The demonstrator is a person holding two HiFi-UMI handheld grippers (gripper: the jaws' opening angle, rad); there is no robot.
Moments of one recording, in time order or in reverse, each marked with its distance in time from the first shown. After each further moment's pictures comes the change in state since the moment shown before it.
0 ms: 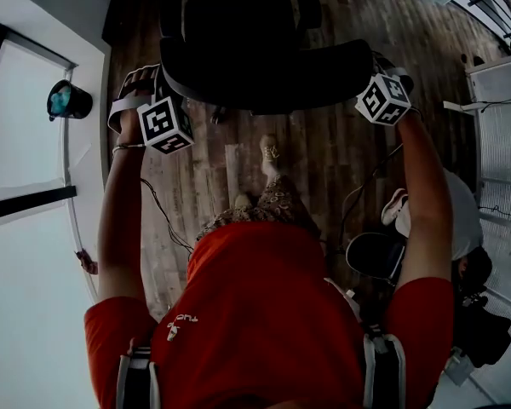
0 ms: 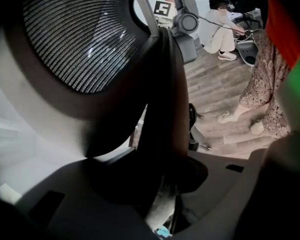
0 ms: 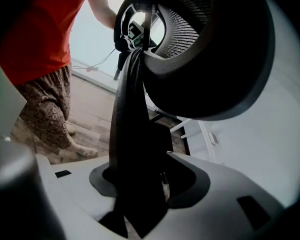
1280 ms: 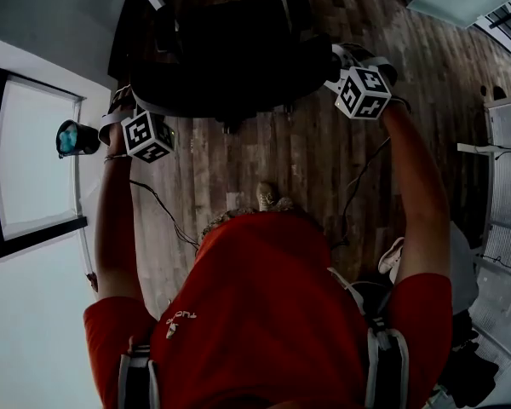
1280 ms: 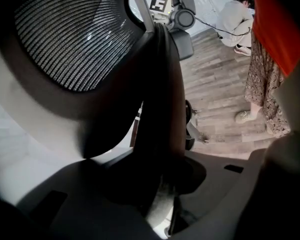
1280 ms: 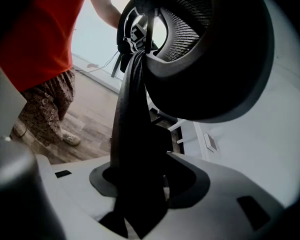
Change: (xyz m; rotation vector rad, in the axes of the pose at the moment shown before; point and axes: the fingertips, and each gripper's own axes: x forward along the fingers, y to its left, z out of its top) left arm 0.187 0.142 0.018 -0.019 0.115 -0.033; right arm 0.121 -0.218 -0.091 -0.089 -0.087 0.043
